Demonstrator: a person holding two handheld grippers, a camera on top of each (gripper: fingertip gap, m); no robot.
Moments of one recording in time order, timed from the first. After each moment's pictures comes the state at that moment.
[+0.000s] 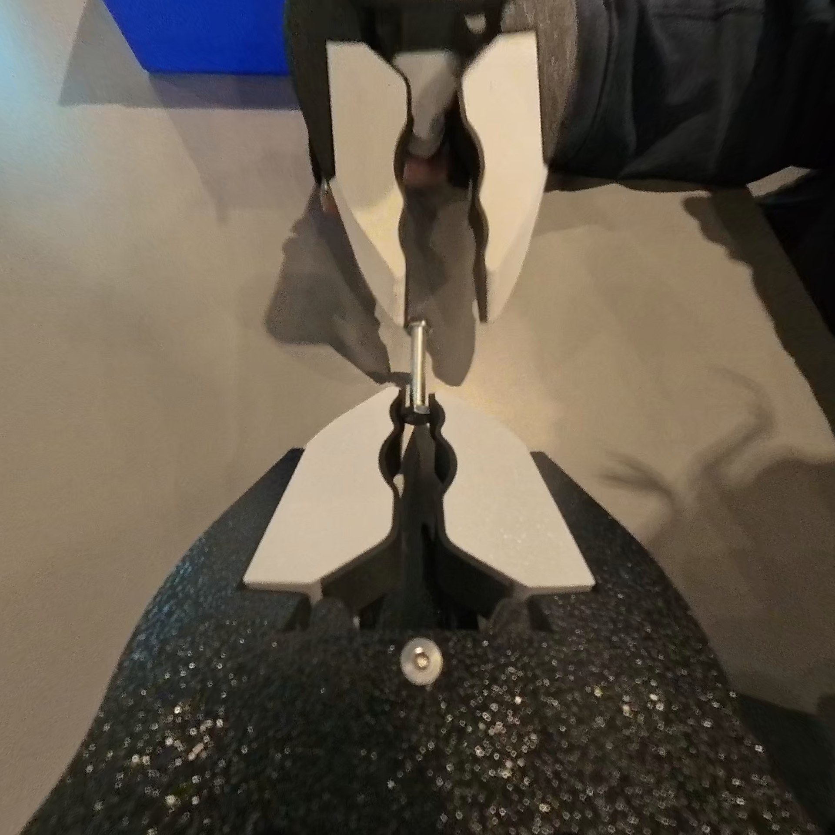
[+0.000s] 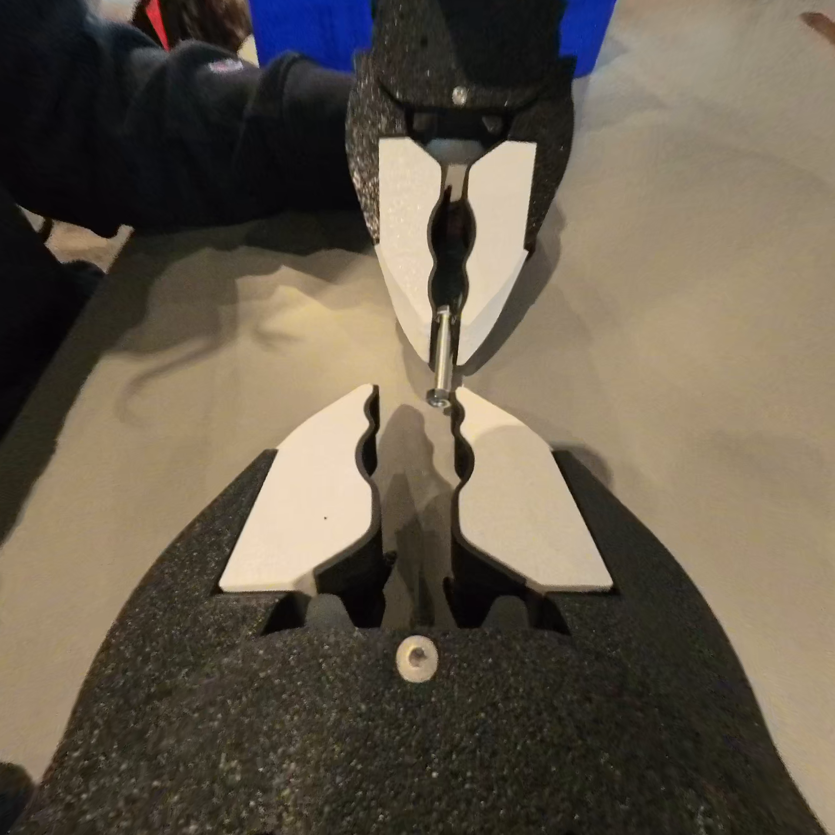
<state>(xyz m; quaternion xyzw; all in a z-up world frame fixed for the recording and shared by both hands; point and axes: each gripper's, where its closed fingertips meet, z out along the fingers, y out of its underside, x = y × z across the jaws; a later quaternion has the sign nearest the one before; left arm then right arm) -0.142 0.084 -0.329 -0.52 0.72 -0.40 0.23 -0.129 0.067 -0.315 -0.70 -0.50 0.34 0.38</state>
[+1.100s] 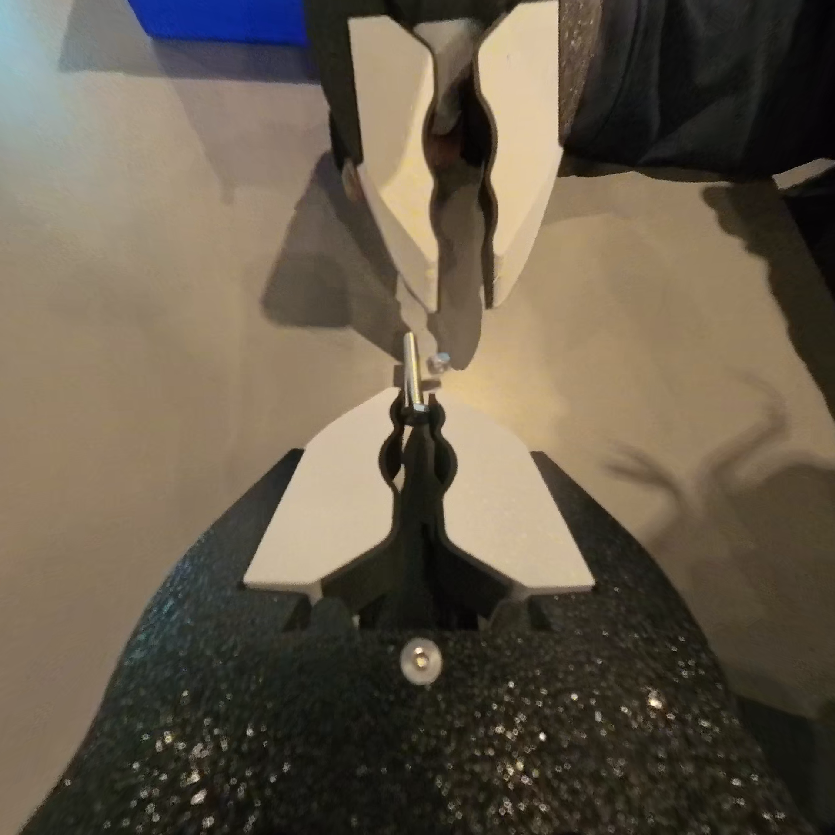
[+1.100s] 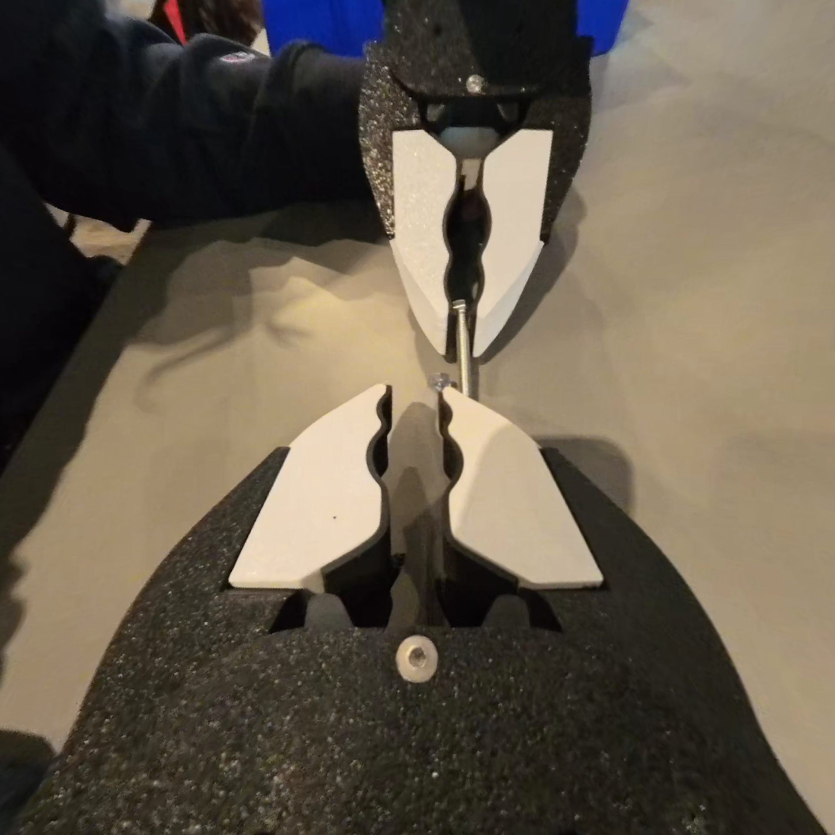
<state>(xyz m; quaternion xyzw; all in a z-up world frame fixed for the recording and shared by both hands) -0.143 0.087 -0.333 -0.54 0.71 -0.39 0.22 -0.127 0.062 -0.318 -0.71 -0.50 0.35 0.36</state>
